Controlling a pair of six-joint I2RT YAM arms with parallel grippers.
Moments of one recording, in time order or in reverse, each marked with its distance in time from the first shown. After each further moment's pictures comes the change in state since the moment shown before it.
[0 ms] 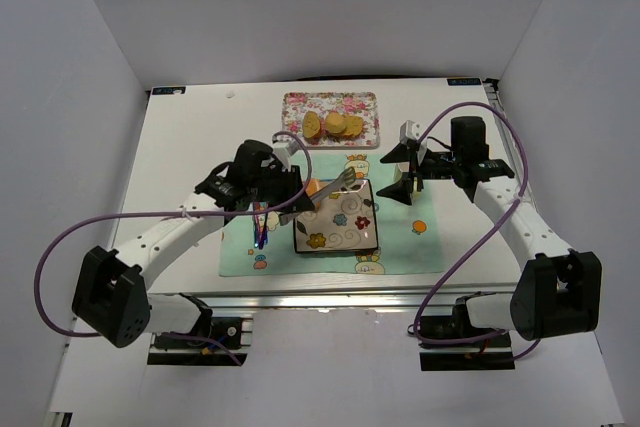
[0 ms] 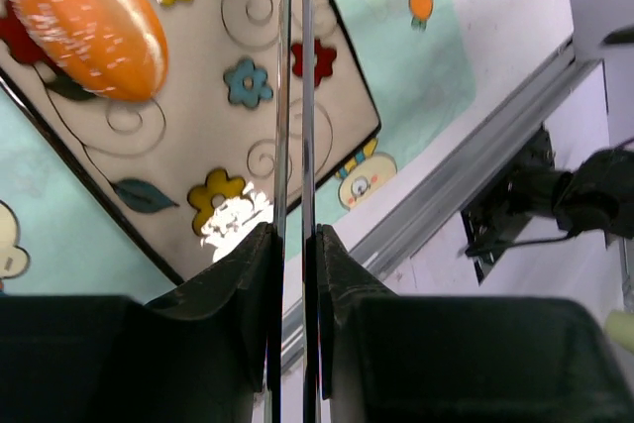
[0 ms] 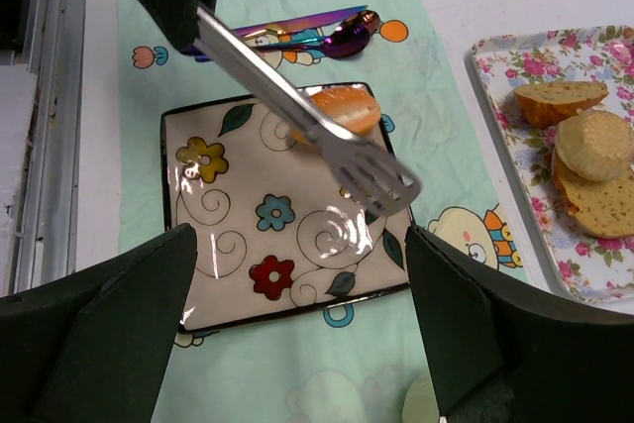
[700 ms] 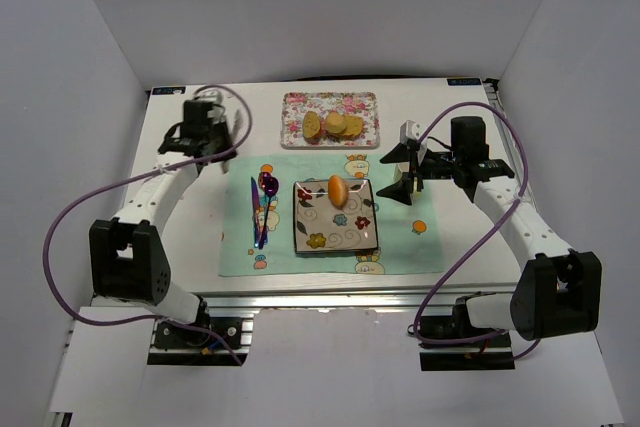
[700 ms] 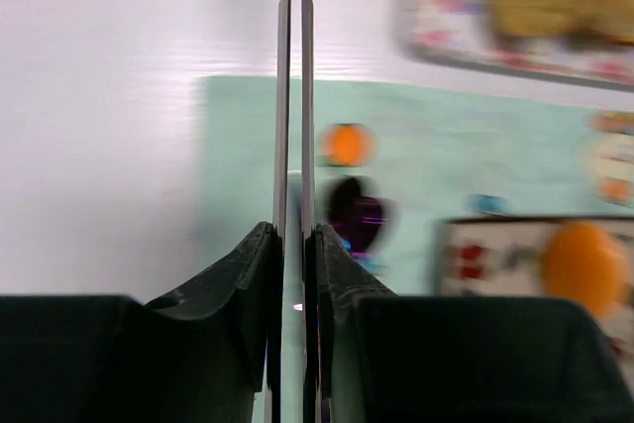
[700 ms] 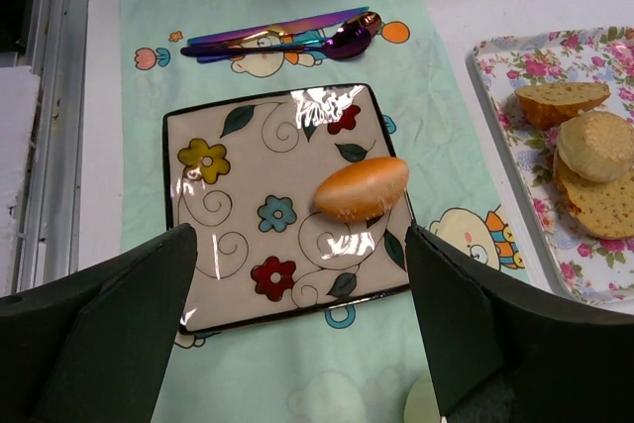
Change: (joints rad) left arm 0.415 0.205 0.284 -0.077 -0.427 0.162; right arm 0.000 0.000 0.000 0.001 -0.004 0.004
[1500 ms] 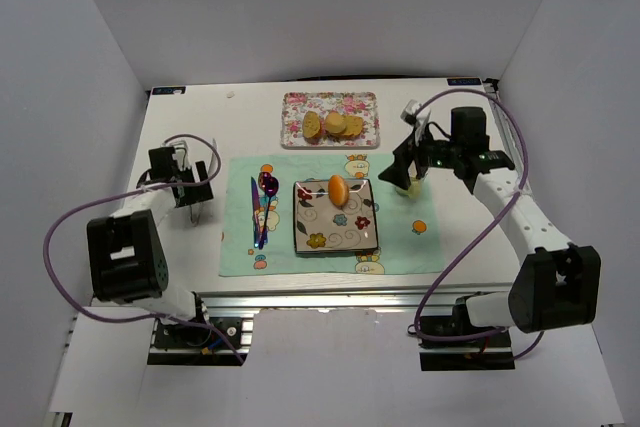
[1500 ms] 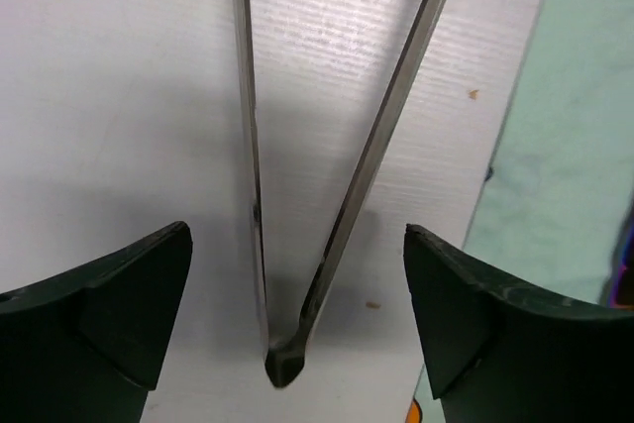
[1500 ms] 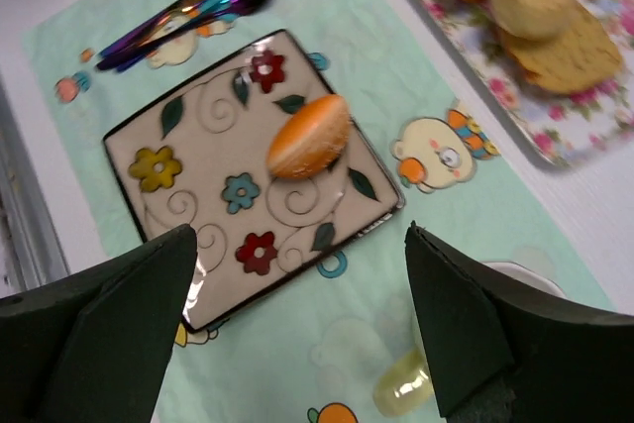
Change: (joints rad) left arm 0.335 0.026 -0.405 0.233 0.039 0.243; right arm 0.003 0.031 0.067 -0.007 0.280 0.294
